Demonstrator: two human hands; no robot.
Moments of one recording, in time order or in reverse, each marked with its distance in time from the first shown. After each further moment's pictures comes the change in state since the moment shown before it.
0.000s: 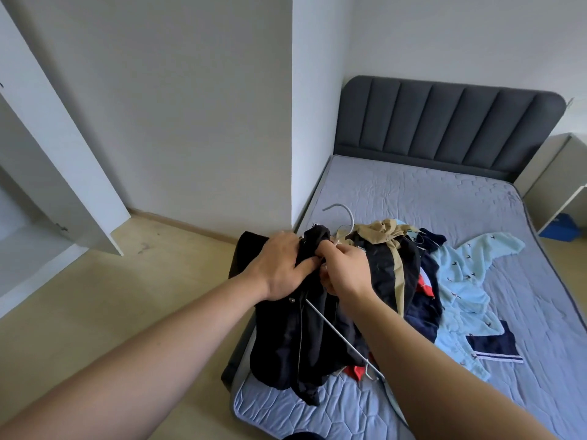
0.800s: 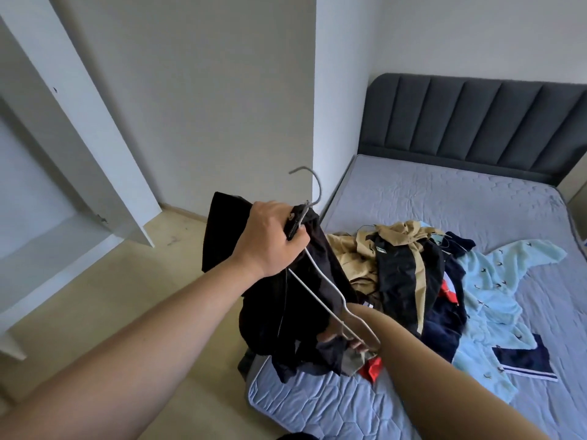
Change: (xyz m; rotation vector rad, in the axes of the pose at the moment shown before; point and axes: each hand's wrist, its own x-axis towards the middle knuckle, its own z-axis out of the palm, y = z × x) left_hand -0.017 0.019 -0.045 0.129 0.511 0.106; right_hand 0.006 0.068 -0.033 -0.927 -0.577 0.489
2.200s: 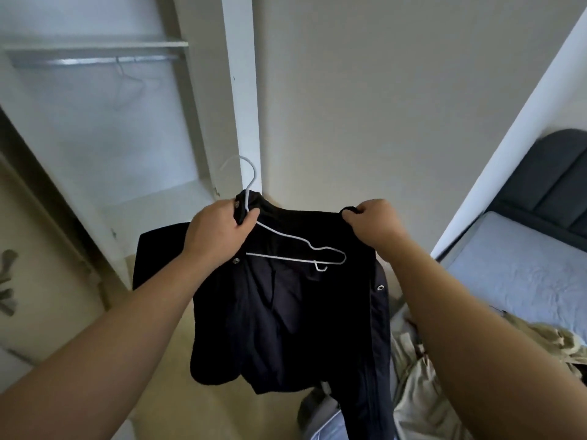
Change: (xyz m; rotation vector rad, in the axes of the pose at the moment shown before) left_hand -0.107 -0.293 -0.247 0.485 0.201 -0.769; right_hand 0.066 -0.415 0.046 -0.145 0.543 -0.700
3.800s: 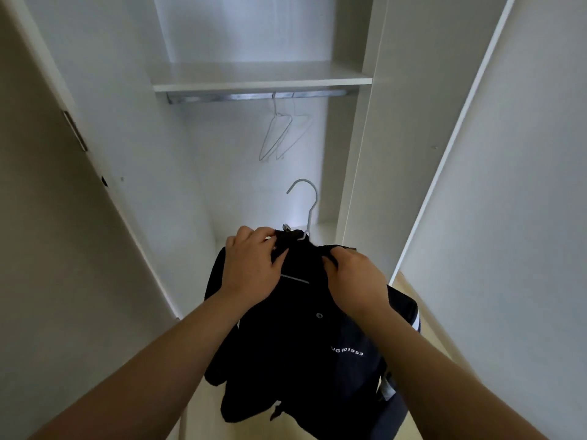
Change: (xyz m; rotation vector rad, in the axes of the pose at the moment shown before) left_hand 0.466 -0.515 0.053 0.298 0.062 -0.161; right_hand 0.457 -0.411 0.495 -0.177 -0.209 -0.646
